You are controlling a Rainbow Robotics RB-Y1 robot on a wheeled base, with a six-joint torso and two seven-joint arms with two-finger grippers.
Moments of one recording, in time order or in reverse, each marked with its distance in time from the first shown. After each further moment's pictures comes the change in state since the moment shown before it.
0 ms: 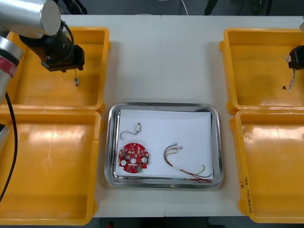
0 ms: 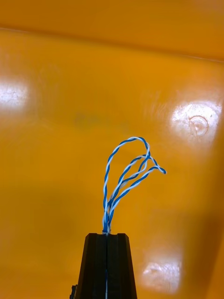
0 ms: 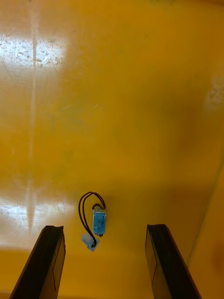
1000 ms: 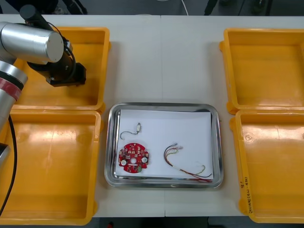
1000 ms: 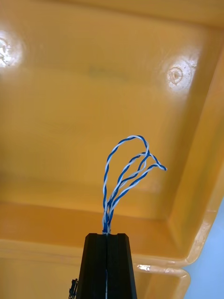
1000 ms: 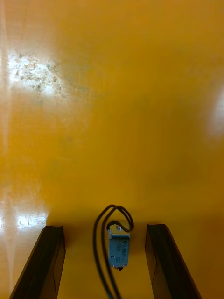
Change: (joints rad) right arm 0.006 -0.024 -0.005 -0.397 0.136 0.519 -0.180; left arm 0.123 -0.014 -0.011 0.000 -0.002 -0.152 -0.057
